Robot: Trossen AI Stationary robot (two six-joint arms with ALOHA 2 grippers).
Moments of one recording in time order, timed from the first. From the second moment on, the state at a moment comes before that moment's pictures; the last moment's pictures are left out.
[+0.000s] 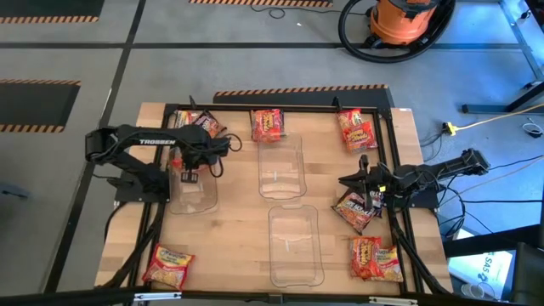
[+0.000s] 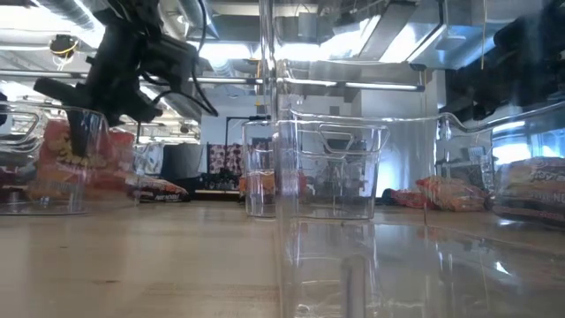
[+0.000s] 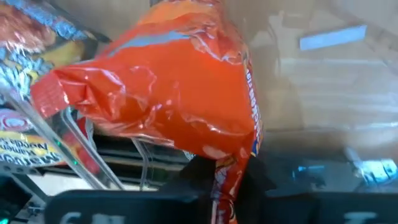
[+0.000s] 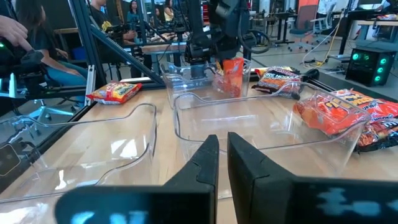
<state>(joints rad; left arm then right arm) 0.31 1.39 0.89 -1.33 -0.22 0.24 0.30 0.12 0.01 0.06 0.31 0.08</state>
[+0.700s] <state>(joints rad) 0.31 1.30 1.07 -1.38 -0.26 0.15 0.30 0.12 0.01 0.08 0.35 0.13</state>
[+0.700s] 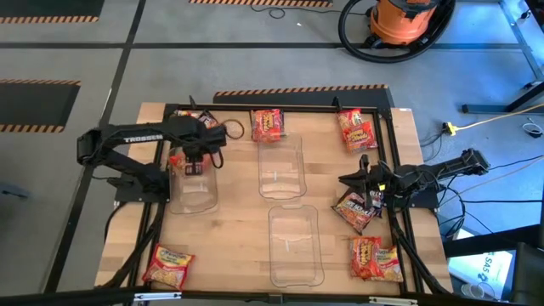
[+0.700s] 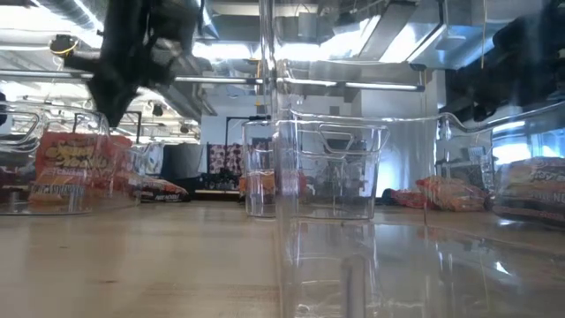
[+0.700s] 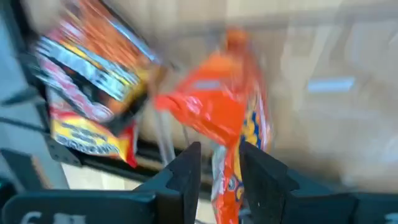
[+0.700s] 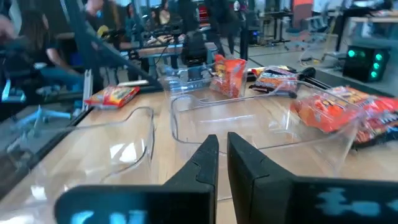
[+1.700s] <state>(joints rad) -0.20 1.31 0.87 0.05 -0.11 -0.18 0.32 0.73 0.62 -0.33 -0.13 0.53</state>
